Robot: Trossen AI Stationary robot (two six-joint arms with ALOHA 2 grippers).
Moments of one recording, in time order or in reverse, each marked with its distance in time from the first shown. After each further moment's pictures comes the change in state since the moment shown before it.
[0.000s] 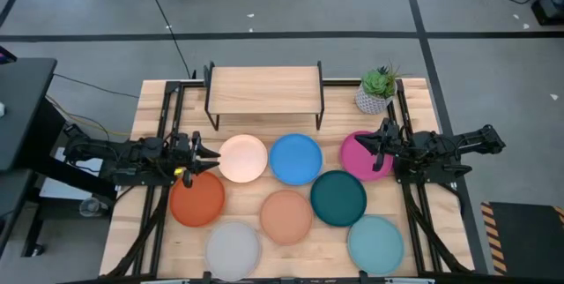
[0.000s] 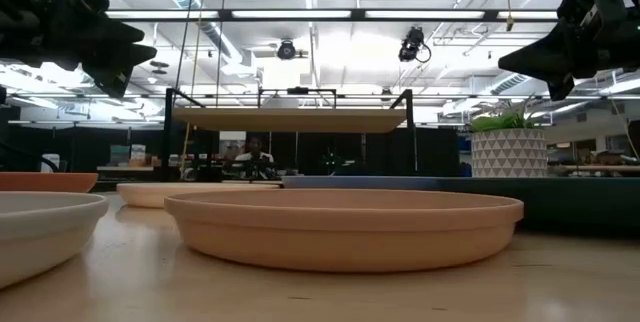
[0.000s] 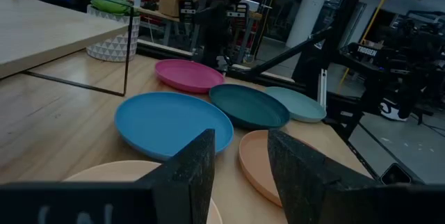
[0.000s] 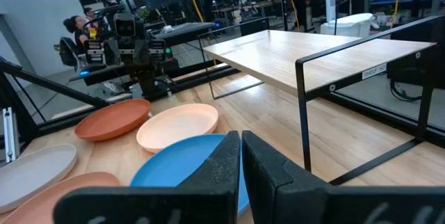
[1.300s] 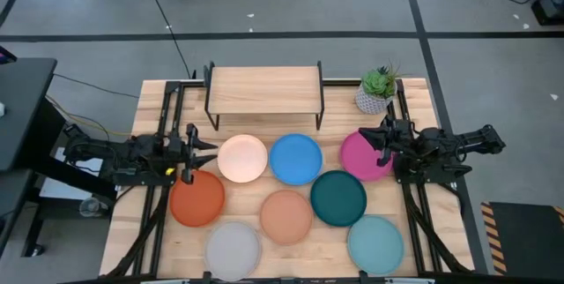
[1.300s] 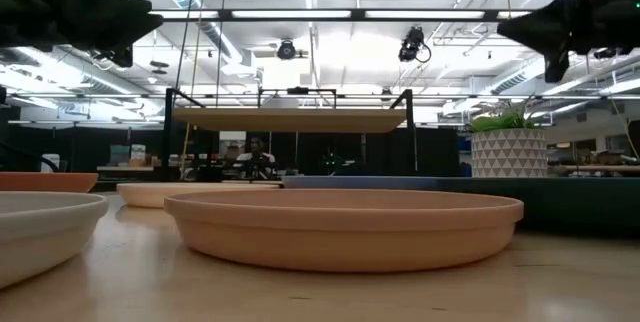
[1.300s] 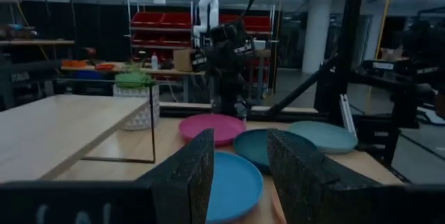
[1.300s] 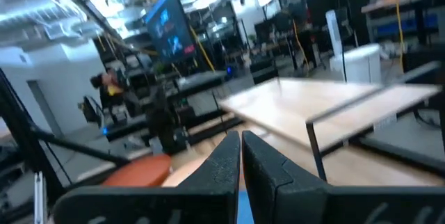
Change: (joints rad) left arm 0.001 0.000 0.000 0.180 -0.061 0.262; right arm 0.000 0.000 0.004 0.229 -0.006 -0.020
